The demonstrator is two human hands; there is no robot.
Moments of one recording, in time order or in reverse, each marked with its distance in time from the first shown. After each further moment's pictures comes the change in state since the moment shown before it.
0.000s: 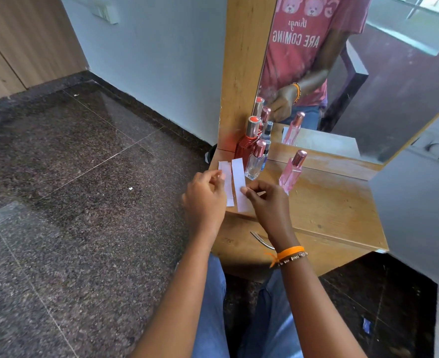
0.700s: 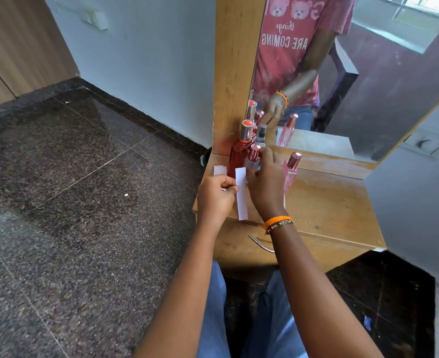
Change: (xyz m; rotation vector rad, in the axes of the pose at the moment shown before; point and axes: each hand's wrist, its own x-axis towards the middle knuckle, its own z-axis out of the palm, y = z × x) left_hand 0.014 0.012 0.013 -0.118 -0.269 -0.007; right_hand 0.047 -0.018 0.004 -0.299 0.218 -0.196
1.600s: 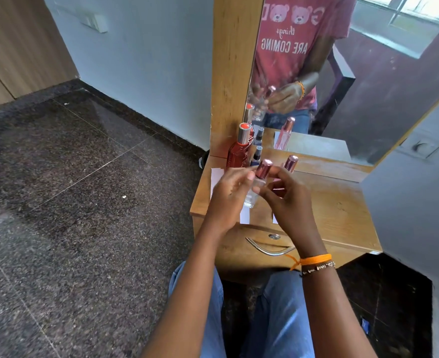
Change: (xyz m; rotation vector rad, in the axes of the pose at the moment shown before) left_hand -0.011 0.018 0.005 -0.319 -0.257 0.219; right_hand -0.033 0.004 -0.061 0.298 -0.147 -0.035
